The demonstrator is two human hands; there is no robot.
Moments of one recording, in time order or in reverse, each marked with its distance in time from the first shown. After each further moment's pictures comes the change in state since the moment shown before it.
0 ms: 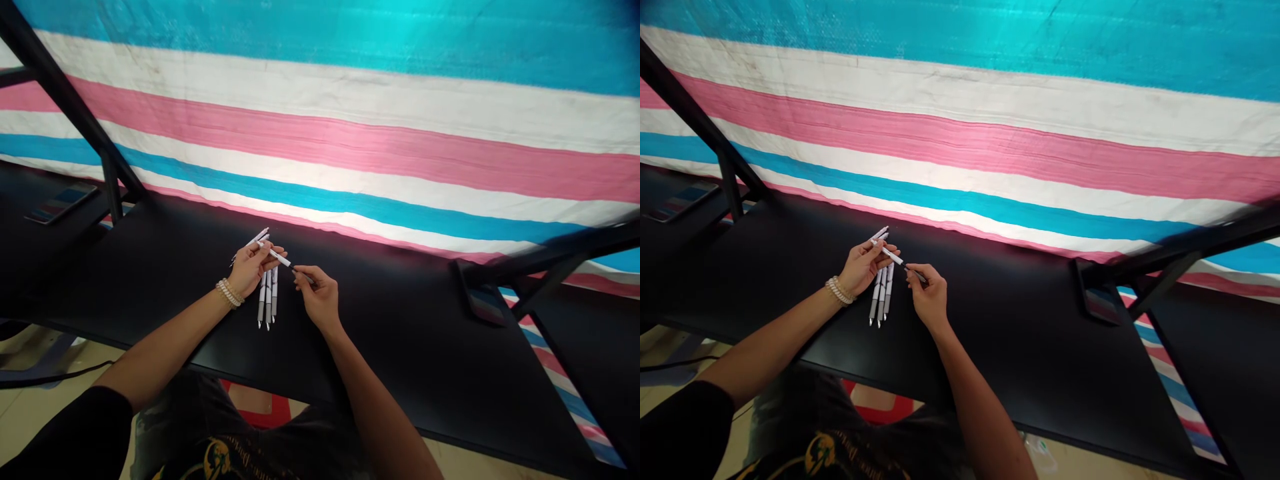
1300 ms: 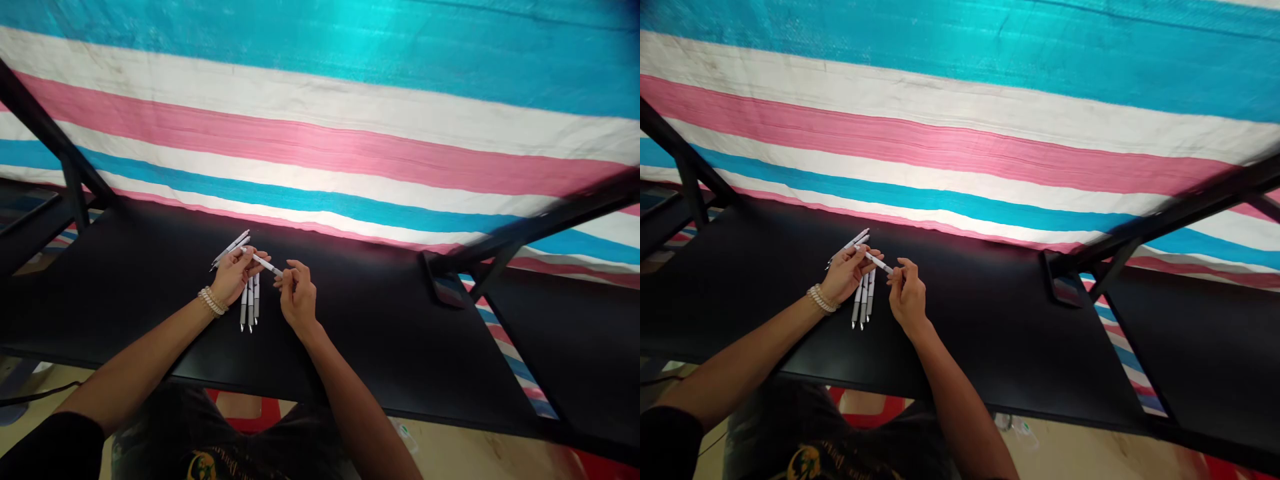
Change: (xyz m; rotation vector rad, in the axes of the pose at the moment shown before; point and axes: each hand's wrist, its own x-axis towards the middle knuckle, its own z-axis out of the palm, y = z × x) left_hand -0.005 -0.009 0.002 -0.008 -0.022 -0.006; right_hand -0.012 0.002 0.007 -0.289 0.112 -0.233
